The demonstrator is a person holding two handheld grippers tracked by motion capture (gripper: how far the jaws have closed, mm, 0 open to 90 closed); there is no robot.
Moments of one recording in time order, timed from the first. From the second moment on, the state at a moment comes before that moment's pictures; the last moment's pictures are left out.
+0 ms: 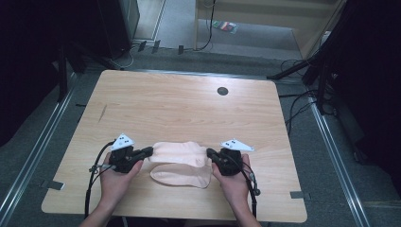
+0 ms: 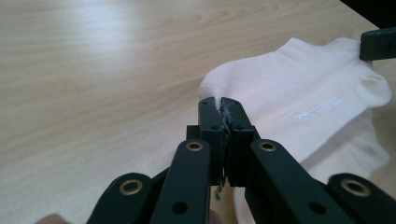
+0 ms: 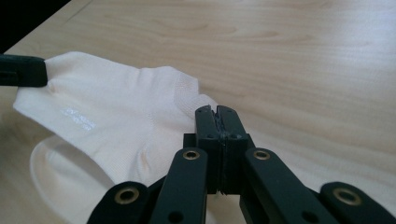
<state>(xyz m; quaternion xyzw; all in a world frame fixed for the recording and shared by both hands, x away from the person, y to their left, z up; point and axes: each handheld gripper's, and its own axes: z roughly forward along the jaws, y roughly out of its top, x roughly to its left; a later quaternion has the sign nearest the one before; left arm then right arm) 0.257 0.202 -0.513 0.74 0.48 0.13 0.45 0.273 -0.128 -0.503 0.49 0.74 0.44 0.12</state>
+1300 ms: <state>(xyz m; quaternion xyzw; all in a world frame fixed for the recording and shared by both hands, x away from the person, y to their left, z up) 0.212 0.177 -0.535 0.79 0.43 0.19 0.39 0.222 -0.135 -0.521 0.46 0.76 0.43 0.15</state>
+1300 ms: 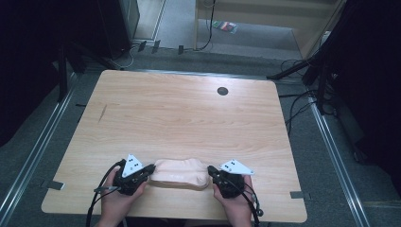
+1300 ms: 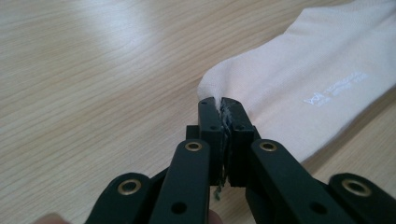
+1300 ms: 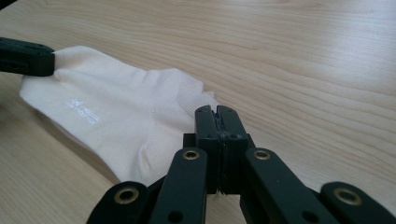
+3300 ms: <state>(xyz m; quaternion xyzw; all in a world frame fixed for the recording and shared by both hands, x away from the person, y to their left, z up) 0.213 0.168 -0.554 0.83 0.36 0.14 0.41 0.254 -0.103 -0.550 0.46 0.78 0.42 0.10</state>
